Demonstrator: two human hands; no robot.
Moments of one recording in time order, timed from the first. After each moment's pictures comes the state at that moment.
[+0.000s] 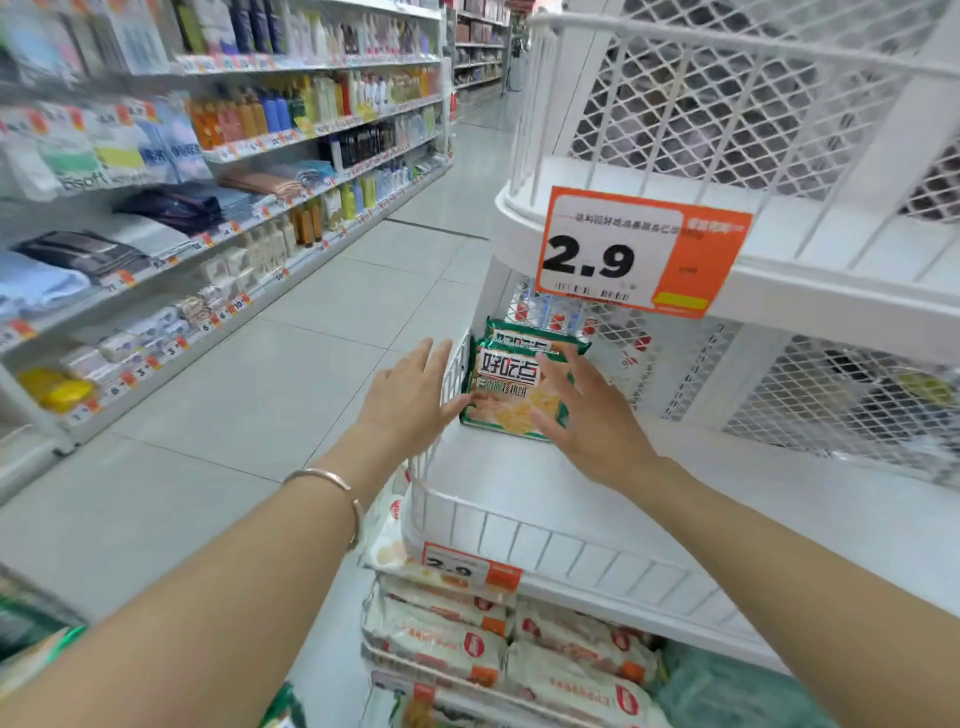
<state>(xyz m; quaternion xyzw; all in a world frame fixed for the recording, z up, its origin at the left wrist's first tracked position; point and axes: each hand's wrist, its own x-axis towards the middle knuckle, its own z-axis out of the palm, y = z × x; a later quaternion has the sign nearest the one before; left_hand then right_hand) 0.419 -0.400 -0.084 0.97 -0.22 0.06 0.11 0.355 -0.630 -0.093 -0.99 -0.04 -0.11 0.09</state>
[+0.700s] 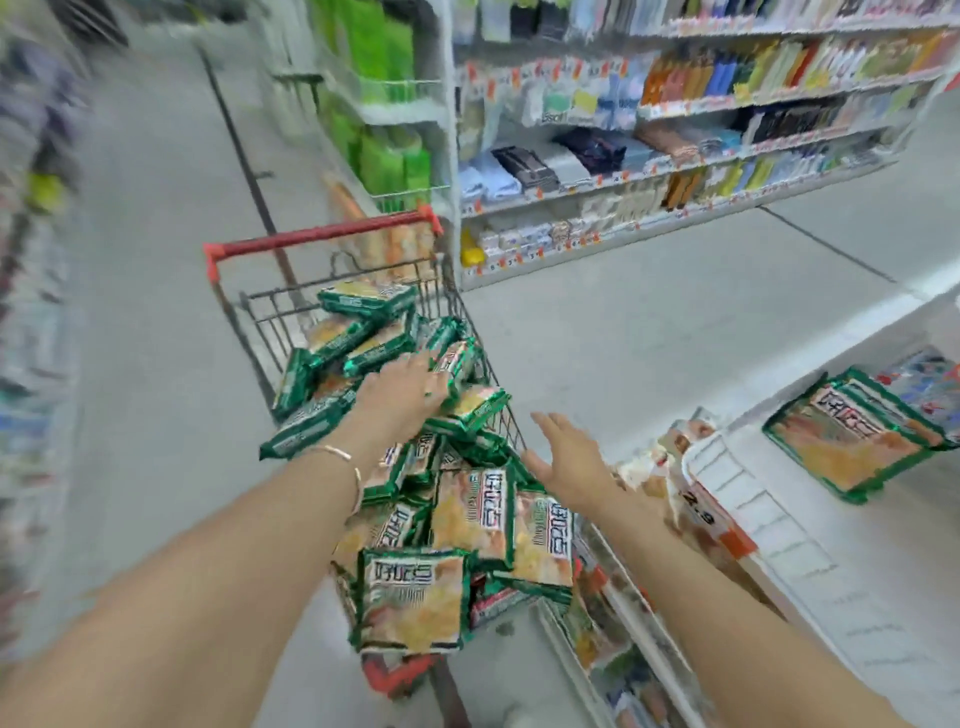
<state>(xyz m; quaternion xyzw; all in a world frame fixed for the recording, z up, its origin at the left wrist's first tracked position) 0.117 -0.097 -0.045 0.96 0.24 -0.04 0.15 0.215 -0.325 -0.105 -0.91 -0.34 0.16 0.16</state>
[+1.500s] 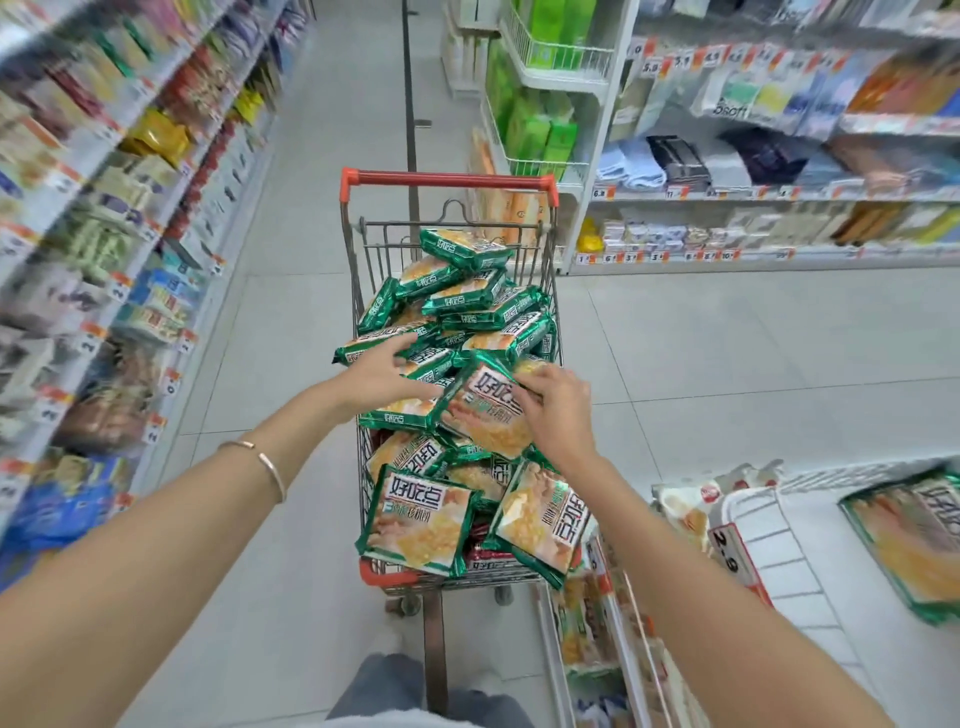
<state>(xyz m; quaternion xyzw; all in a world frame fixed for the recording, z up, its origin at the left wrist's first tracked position) 0.018 -0.110 -0.041 0.75 0.40 0.03 0.52 0.198 -0.275 -0.081 -0.82 -0.47 0.05 0.32</state>
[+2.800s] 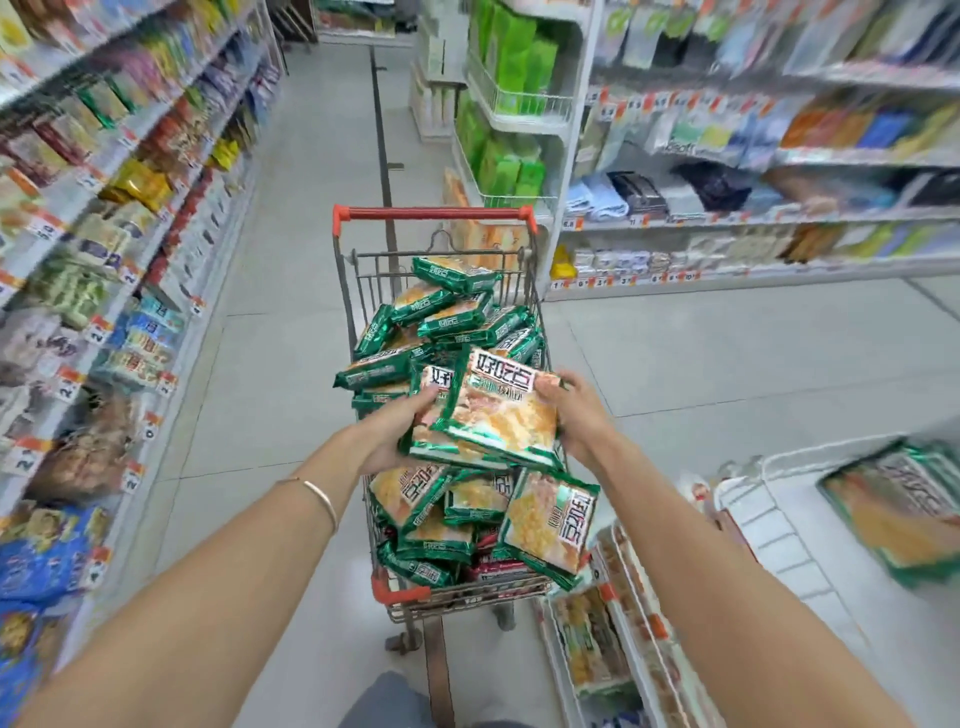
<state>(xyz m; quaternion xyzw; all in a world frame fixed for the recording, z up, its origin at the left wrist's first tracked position) 0.011 -0.136 -0.064 0.49 0.45 -0.01 0.74 0.205 -0.278 -0.062 -0.66 -0.09 0.42 0.62</state>
